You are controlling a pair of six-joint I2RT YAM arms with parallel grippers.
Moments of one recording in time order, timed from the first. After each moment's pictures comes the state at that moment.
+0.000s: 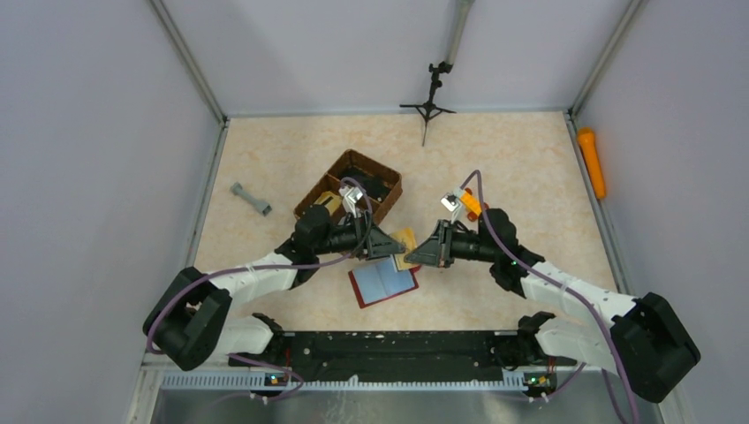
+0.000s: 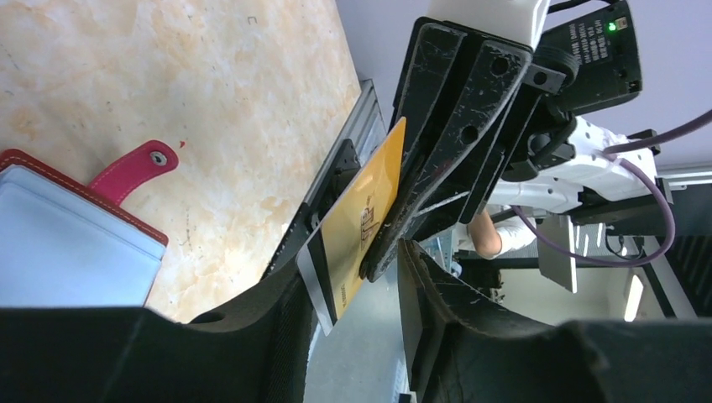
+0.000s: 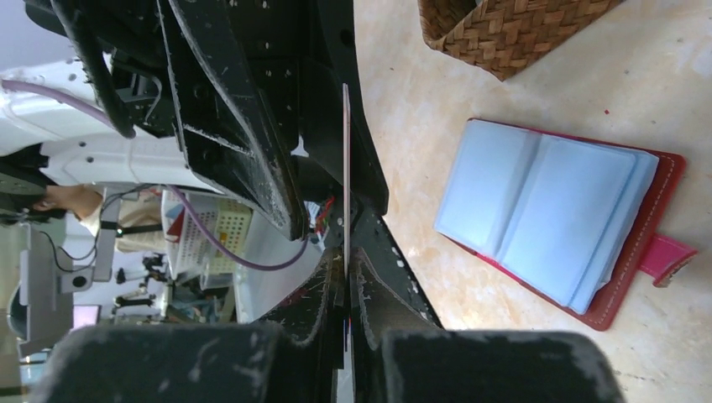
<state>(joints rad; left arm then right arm) -0.62 1.28 0.48 0.63 0.73 -1.13 0.63 1.06 0.43 0.35 -0.65 0.89</state>
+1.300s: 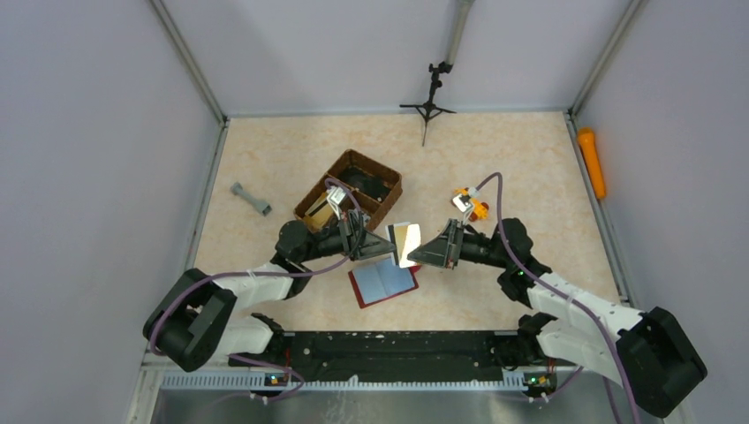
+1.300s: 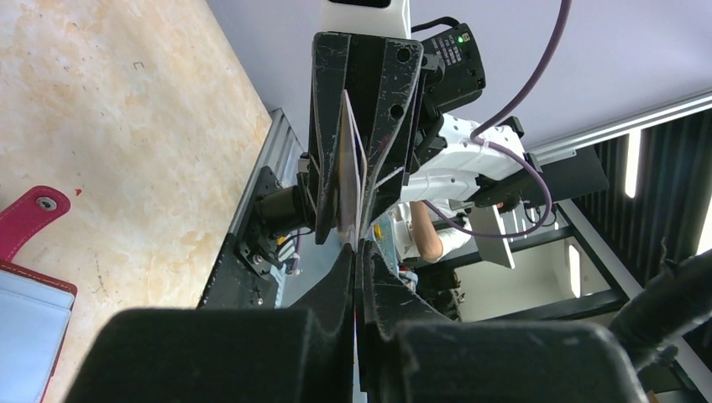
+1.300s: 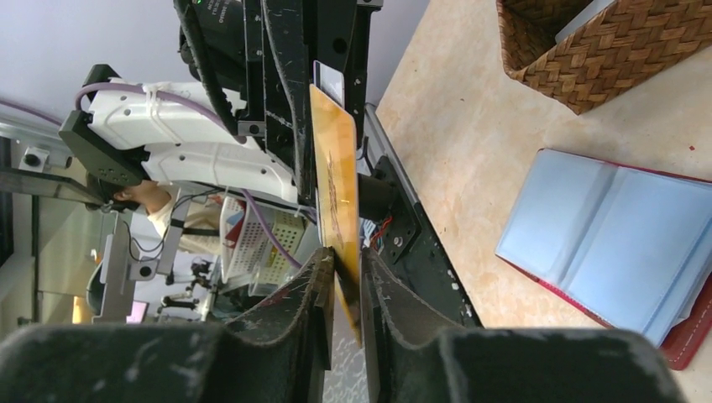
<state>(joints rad) -0.58 1.27 0.33 1.15 0.80 -1.36 0.60 0.98 0.33 0.62 -0.70 1.07</state>
